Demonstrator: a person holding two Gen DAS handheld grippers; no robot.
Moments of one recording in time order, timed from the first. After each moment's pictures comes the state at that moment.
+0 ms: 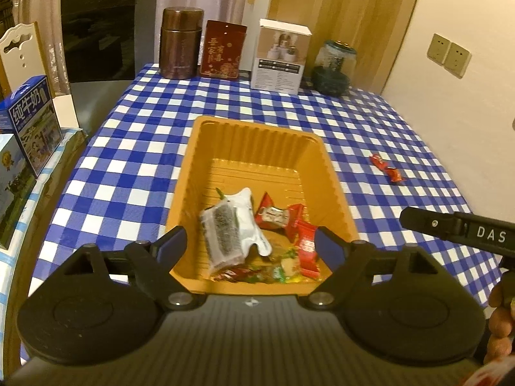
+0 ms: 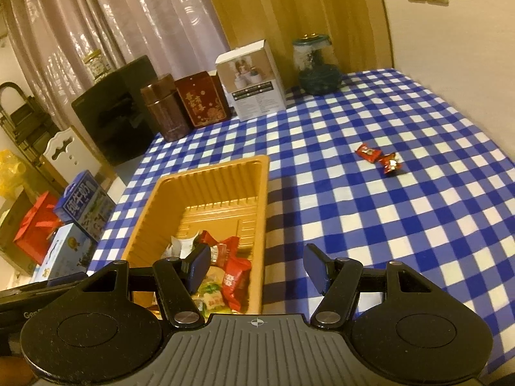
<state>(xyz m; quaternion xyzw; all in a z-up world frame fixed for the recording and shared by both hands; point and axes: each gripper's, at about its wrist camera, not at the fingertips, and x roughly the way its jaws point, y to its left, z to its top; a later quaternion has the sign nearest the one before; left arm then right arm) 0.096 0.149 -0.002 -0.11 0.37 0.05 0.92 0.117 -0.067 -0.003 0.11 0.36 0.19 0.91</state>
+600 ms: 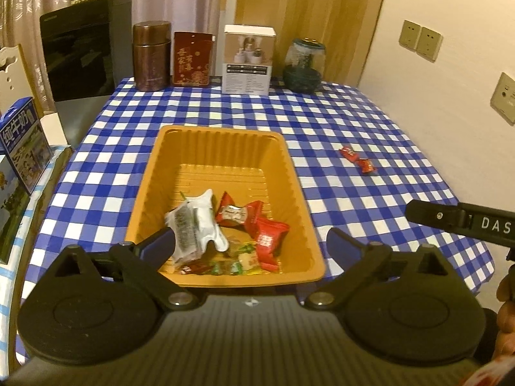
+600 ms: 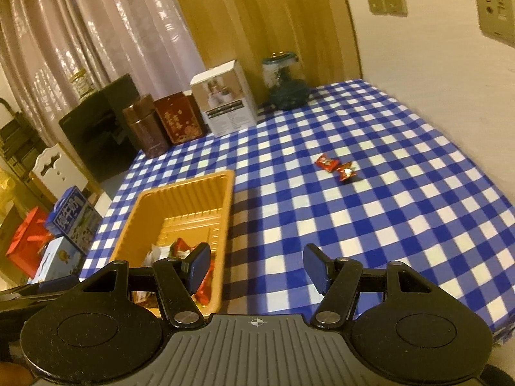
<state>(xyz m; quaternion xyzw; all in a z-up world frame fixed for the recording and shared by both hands) 0.090 0.096 0.013 -0.07 0.37 0.03 0.93 0.095 -0.117 0.016 0.12 0.34 0.16 0.92</state>
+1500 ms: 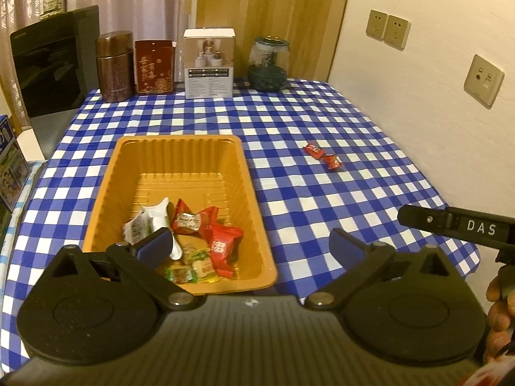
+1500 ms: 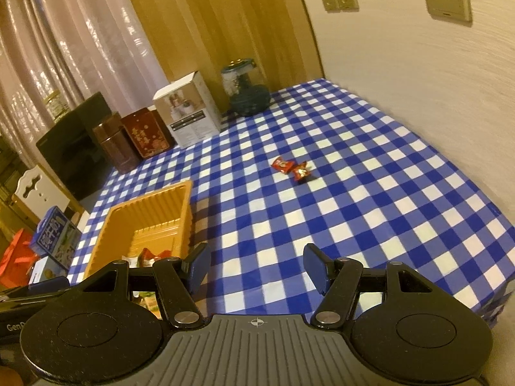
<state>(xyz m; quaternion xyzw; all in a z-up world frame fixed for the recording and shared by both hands) 0.101 0.057 0.014 -0.05 0.36 -0.01 0.93 0.093 -0.167 0.008 0.15 0.34 0.11 0.92</state>
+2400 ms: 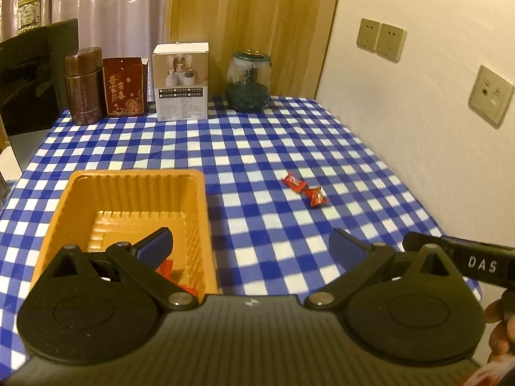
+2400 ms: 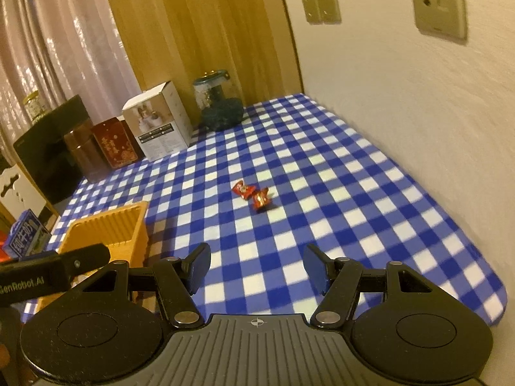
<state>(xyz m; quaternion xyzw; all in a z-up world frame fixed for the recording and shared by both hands) 0.178 0.018 0.006 -0.06 0.33 -0.02 0.94 0.147 -0.200 0.001 0.11 0.32 0.09 0.94</state>
